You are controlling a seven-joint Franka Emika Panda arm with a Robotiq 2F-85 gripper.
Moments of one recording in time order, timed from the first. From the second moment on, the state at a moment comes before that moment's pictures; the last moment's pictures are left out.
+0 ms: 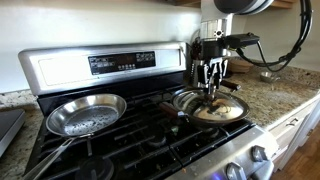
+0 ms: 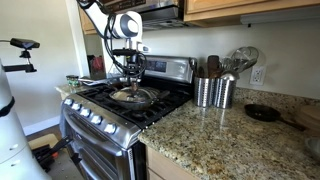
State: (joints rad) arm 0.14 0.11 0.13 -2.18 -0.01 2.19 0.09
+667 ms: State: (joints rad) arm 0.14 0.11 0.13 -2.18 -0.01 2.19 0.08
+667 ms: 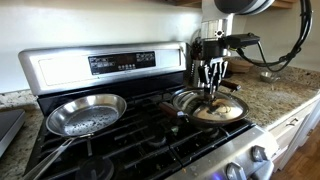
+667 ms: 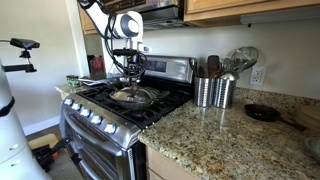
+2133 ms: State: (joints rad) arm 0.03 -0.14 0.05 -2.28 -0.15 2.26 0.10
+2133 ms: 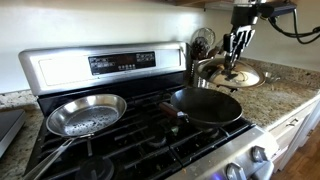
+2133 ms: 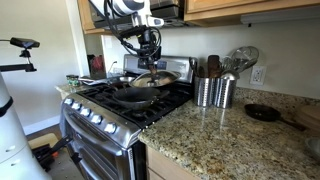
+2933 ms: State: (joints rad) arm -0.15 -0.08 -0.13 -2.28 -0.15 2.33 0.11
